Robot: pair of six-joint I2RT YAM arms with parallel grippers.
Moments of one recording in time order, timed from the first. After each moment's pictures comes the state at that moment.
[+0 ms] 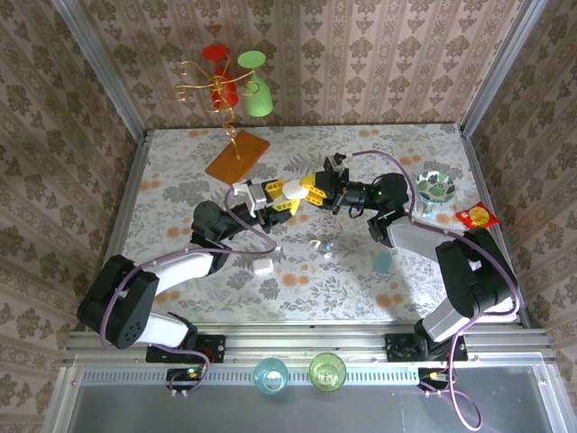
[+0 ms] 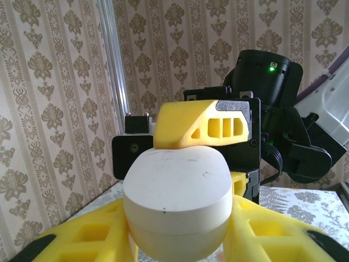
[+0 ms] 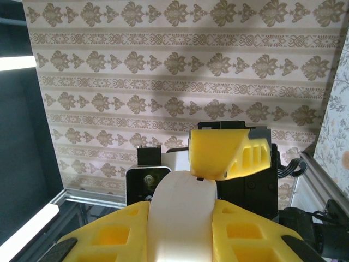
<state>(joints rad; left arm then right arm) -0.59 1.39 0.57 1.17 0.70 -0.09 0.40 1.59 0.81 1.18 -0.98 1.86</state>
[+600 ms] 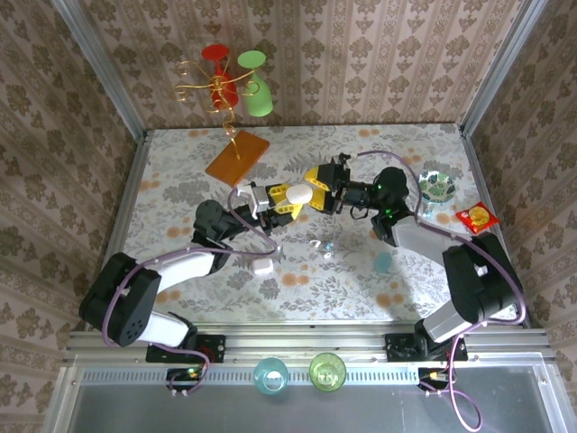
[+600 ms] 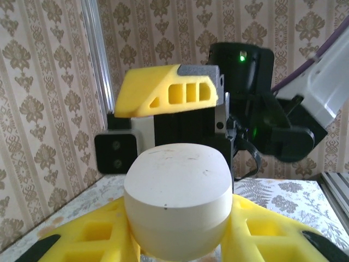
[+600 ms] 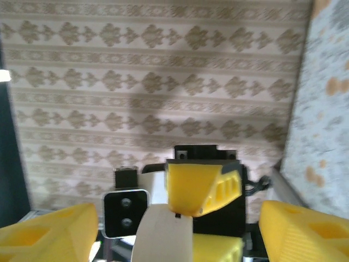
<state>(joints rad) -0.59 1.41 0.56 1.14 0.76 -0.09 0.36 1.51 0.81 0.87 -0.95 1.60</state>
